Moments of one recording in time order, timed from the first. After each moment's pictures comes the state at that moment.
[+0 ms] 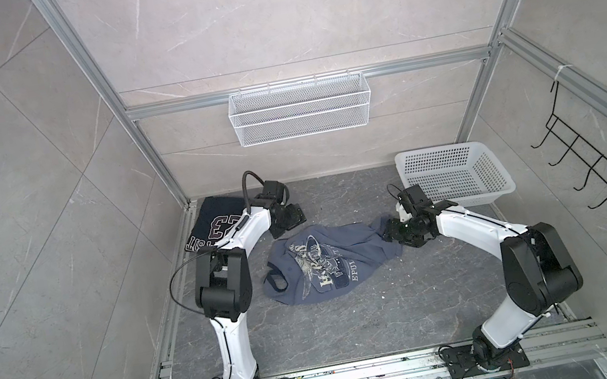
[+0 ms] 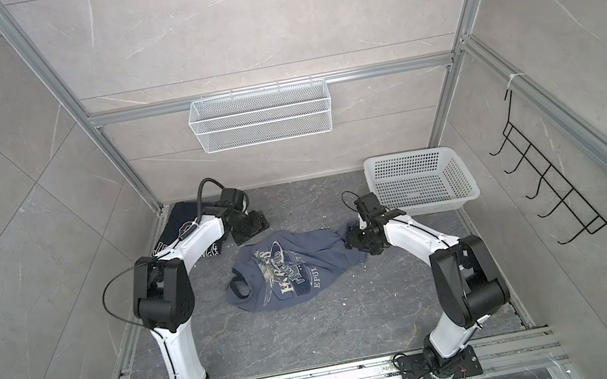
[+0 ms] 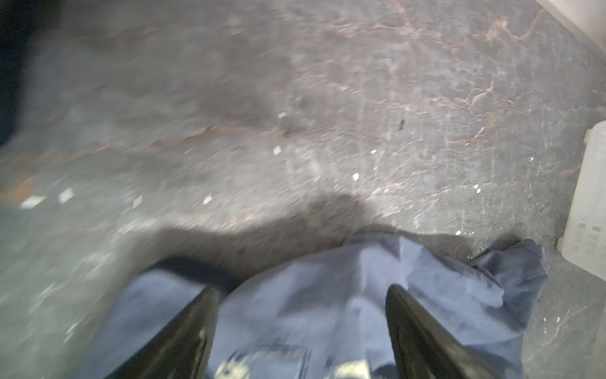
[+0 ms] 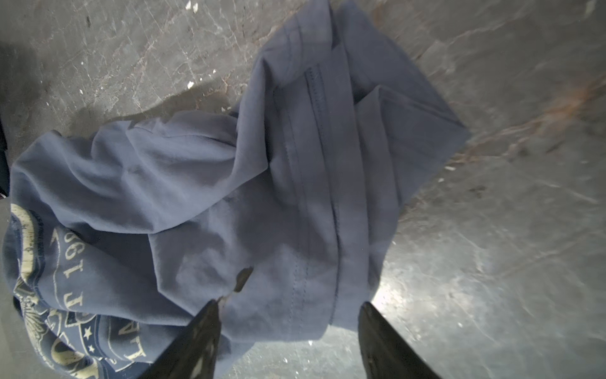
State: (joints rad) left arm -0.36 2.09 1.71 -0.70 0.17 -0.55; right arm 0.27 1.64 1.07 -0.54 -0.21 0.54
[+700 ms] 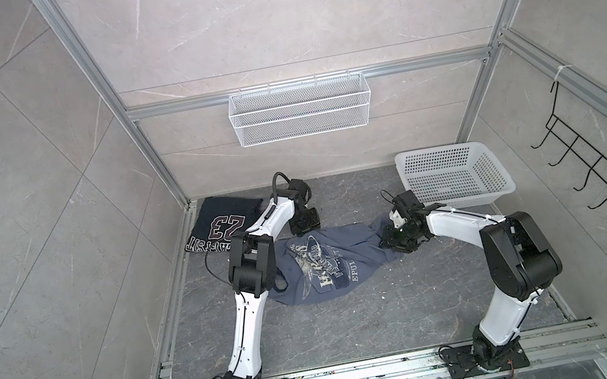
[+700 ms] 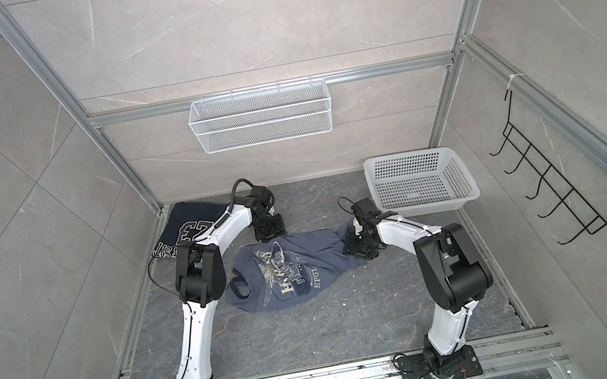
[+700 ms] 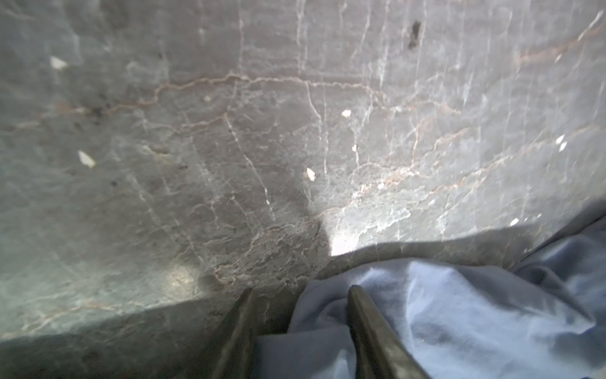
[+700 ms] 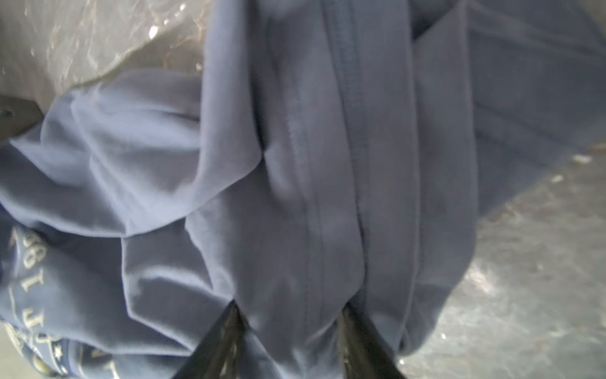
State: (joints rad) left arm -0.42 2.41 2.07 -0.96 0.23 -0.47; right arm 0.27 1.76 1.08 -0.51 -0.30 0.55
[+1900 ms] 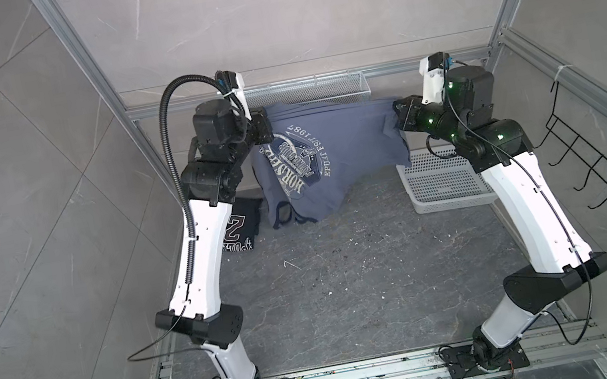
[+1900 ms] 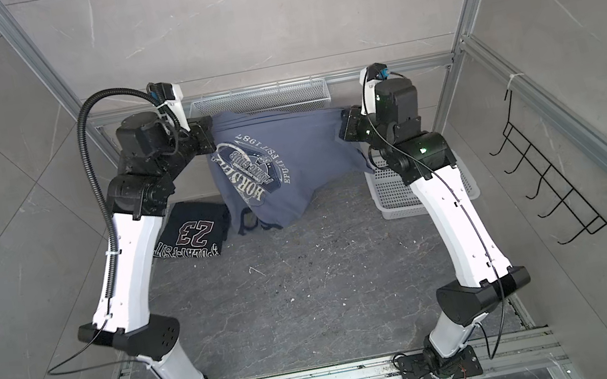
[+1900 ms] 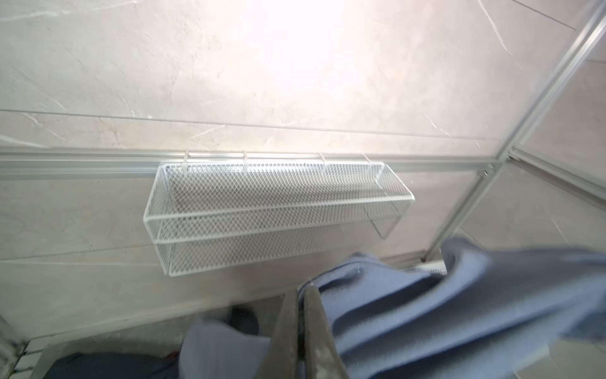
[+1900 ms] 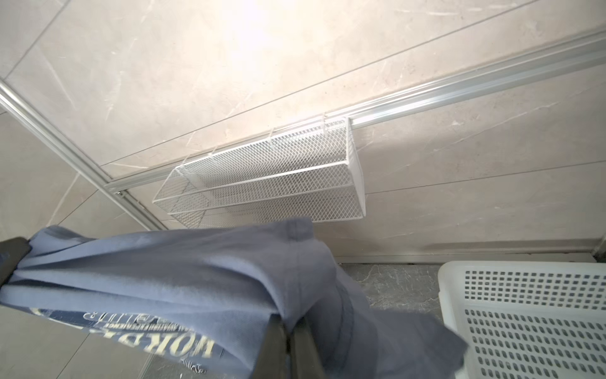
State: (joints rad) left arm -0.38 1.68 2.24 -0.64 0.02 -0.16; right arm 0.28 1.62 2.13 -0.70 -0.06 0.36
